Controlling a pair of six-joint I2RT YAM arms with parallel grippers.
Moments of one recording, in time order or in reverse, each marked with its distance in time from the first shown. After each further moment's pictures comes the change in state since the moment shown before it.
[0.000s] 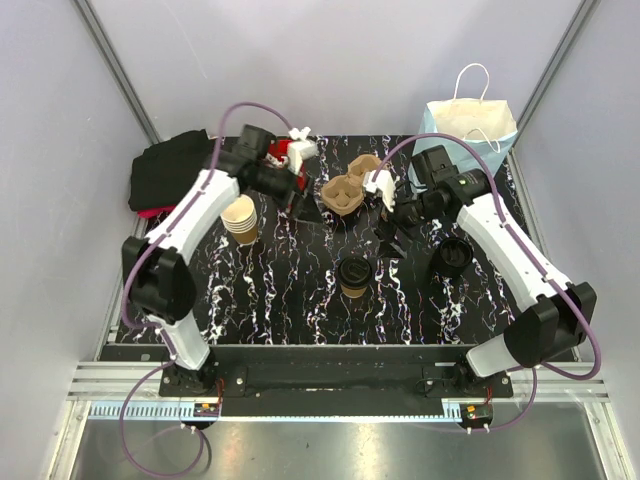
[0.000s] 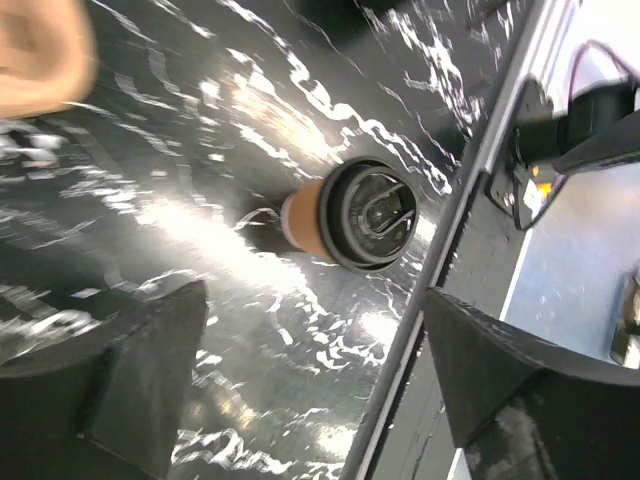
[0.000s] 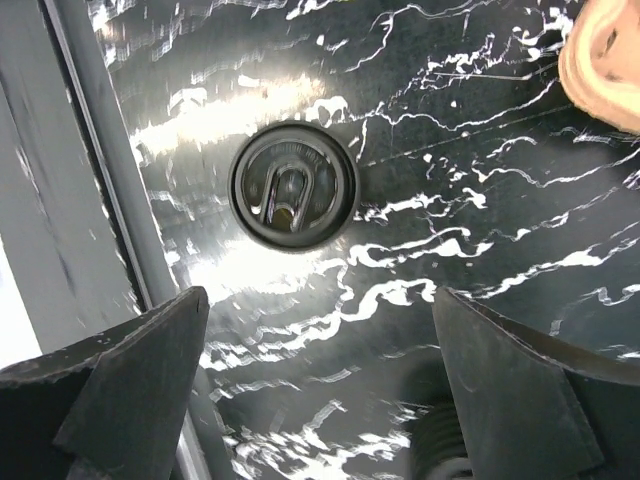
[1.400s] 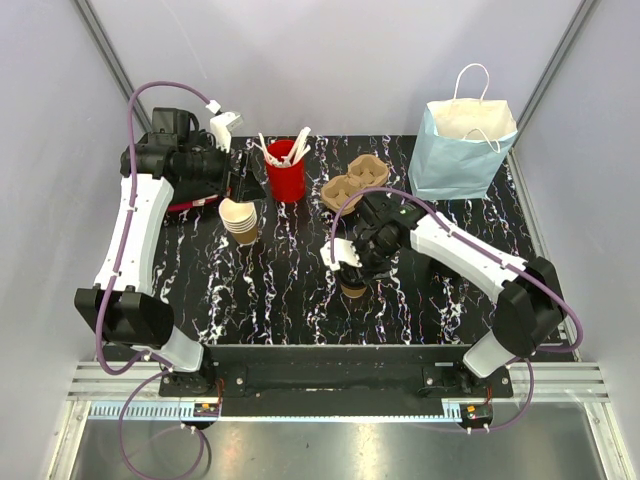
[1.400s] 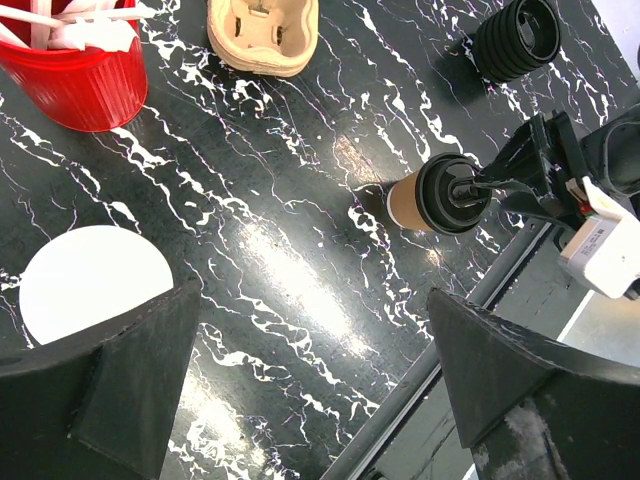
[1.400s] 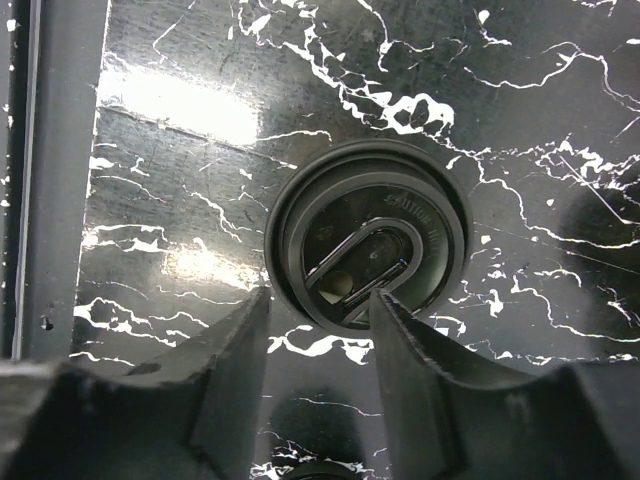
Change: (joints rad) left arm 0.314 -0.223 0.116 -0.243 -0.101 0.073; right arm 0.291 0.100 -0.167 0.056 0.193 -0.475
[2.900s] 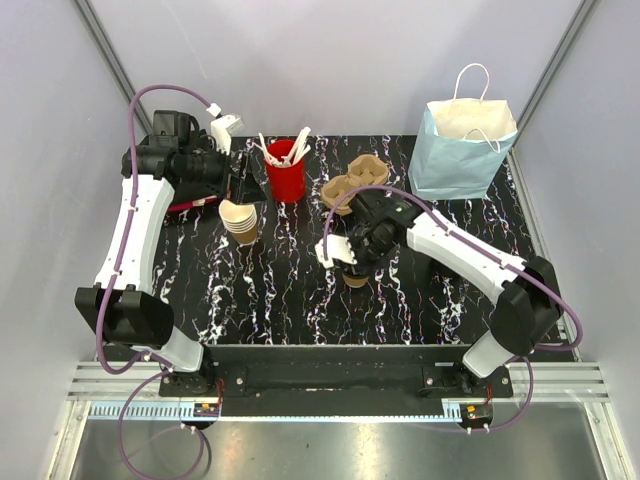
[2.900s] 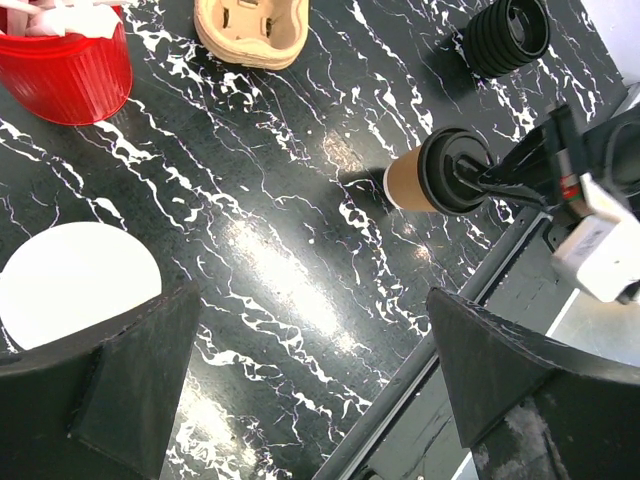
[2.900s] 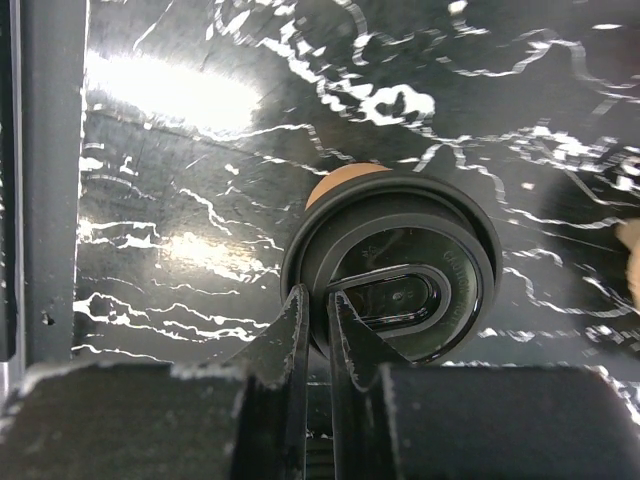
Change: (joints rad) left arm 0.007 -0.002 -0.028 0.005 0.025 -0.002; right arm 0.035 0.015 0.046 -0.018 0.072 0.047
